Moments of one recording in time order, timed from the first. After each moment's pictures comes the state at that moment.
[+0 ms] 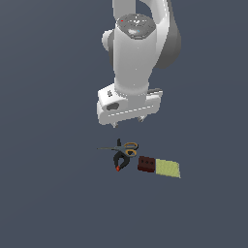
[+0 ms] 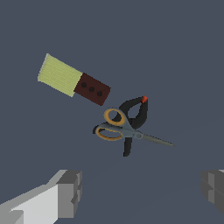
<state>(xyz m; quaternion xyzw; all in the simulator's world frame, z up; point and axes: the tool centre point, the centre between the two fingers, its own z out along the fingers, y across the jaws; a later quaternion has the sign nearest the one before) 0.016 0.015 0.256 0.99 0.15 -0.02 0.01</state>
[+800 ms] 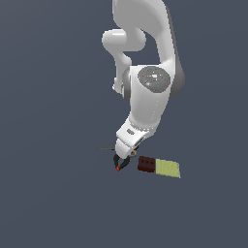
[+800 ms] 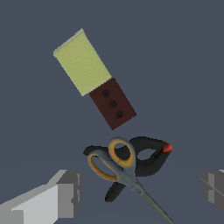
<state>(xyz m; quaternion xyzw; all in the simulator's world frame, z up) 0.058 0.053 0.176 0.92 0.39 -0.02 0.01</state>
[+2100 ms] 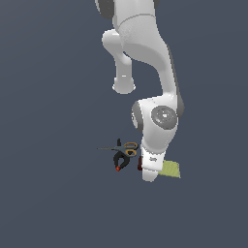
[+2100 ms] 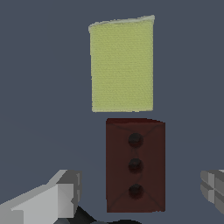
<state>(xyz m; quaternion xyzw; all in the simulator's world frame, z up) 0.084 0.105 0.078 0.78 0.63 0.00 0.00</state>
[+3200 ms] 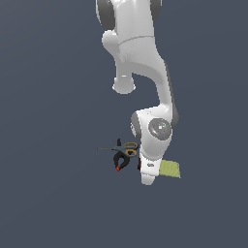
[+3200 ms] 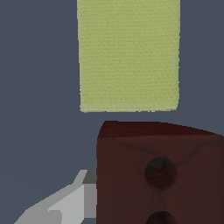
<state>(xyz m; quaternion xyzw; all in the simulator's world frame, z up) 0.084 0.105 0.027 0.77 0.63 0.00 0.00</state>
